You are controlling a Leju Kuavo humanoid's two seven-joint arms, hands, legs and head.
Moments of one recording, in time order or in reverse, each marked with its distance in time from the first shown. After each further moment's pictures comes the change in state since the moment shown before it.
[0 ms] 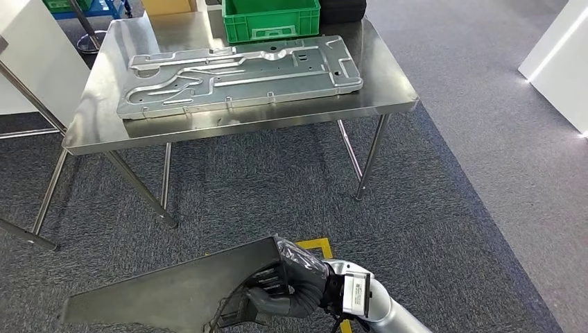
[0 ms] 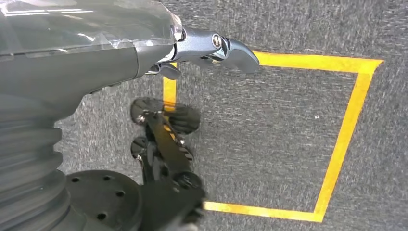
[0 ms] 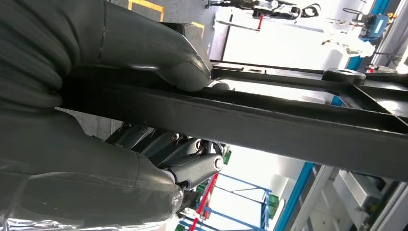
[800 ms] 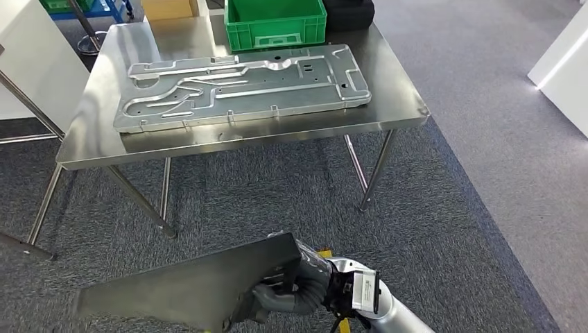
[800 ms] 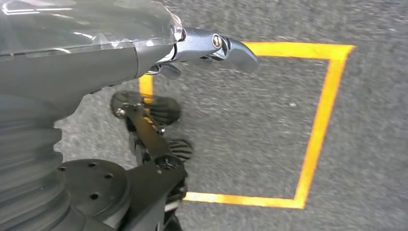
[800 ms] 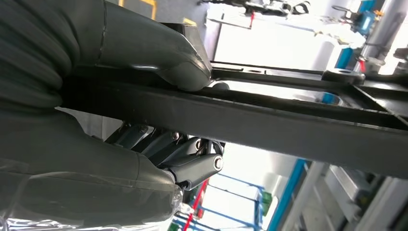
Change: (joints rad) left arm -0.005 0.002 -0.027 0.000 -0.004 -0.008 -0.006; right arm -0.001 -0.005 -0.009 0.005 -0.022 0.014 -0.033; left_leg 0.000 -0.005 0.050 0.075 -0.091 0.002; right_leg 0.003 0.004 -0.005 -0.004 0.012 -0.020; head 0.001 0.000
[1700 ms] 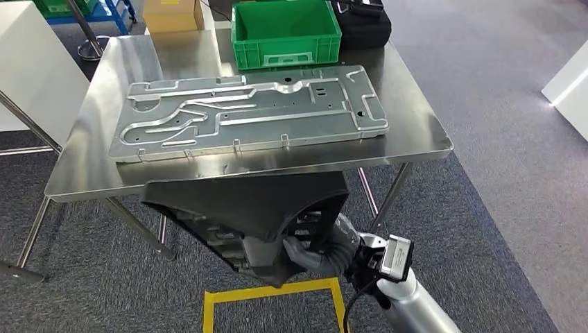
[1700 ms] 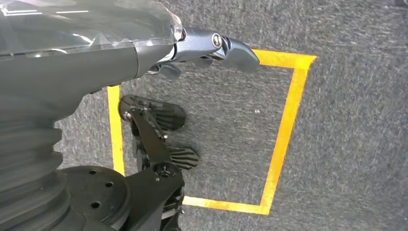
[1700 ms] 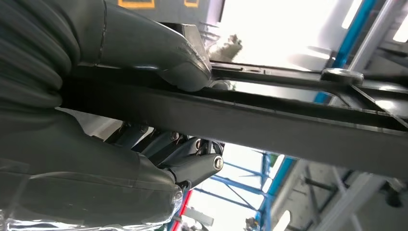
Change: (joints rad) left arm 0.000 0.004 -0.009 0.000 0.040 -0.006 0.007; right arm -0.030 -0.022 -0.147 -0.034 -0.021 -0.052 0.037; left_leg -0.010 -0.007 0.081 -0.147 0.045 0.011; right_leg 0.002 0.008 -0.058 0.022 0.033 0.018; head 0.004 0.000
